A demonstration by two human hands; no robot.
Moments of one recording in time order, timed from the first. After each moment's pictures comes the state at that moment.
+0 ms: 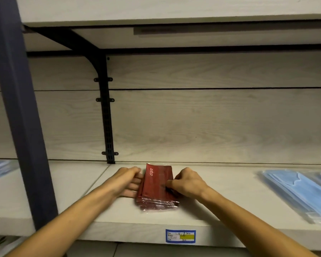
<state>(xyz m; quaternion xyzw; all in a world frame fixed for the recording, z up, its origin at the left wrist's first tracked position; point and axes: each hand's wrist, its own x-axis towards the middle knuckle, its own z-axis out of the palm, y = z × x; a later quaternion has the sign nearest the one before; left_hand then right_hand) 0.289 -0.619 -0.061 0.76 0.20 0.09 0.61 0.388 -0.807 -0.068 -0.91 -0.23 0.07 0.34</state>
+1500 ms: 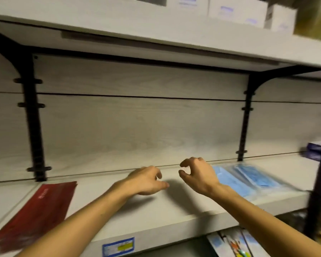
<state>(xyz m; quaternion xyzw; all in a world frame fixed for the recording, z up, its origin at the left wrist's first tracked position) 0.374 -0.790 -0.023 0.99 -0.06 0.01 0.15 0.411 -0.989 -0.035 -0.95 -0.16 -0.19 0.17</state>
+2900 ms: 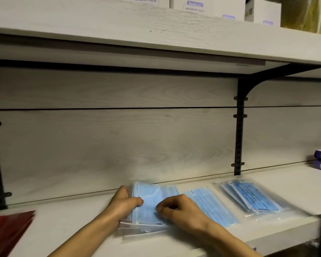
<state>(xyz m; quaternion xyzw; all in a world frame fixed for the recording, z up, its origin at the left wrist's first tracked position) 0.438 -0.816 -0.075 0.79 0.12 0.10 0.59 0.456 -1.026 -0.082 -0.88 -0.25 0.02 0.41</state>
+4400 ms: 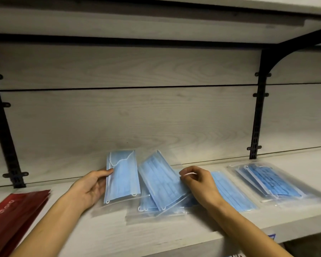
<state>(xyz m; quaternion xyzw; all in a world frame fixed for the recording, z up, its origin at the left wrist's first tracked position) 0.431 -0.712 -0.068 0.54 0.19 0.07 0.82 0.475 -1.020 -0.089 -0.80 -0.12 -0.08 0.59</state>
